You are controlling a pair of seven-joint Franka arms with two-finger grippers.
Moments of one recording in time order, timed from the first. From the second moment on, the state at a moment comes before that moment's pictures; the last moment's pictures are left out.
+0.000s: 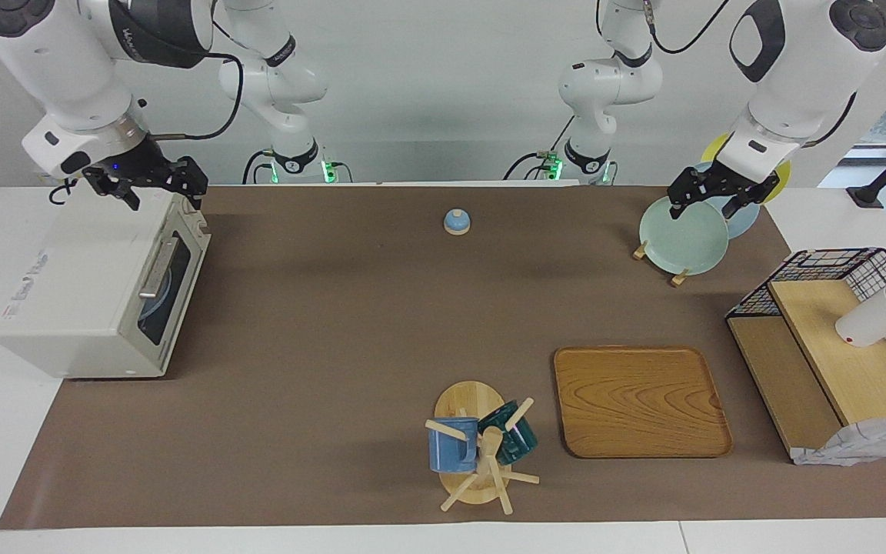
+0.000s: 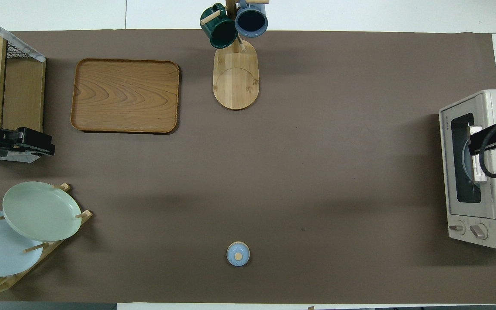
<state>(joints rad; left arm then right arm) 0.02 -0.06 -0.09 -1.72 -0.03 1.58 0.00 -0.01 0.02 -0.05 -1.57 -0.08 1.43 -0.11</state>
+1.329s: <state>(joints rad) 0.02 -0.06 -0.09 -1.72 -0.03 1.58 0.00 0.00 0.02 -0.05 -1.55 0.00 1.48 -0.10</state>
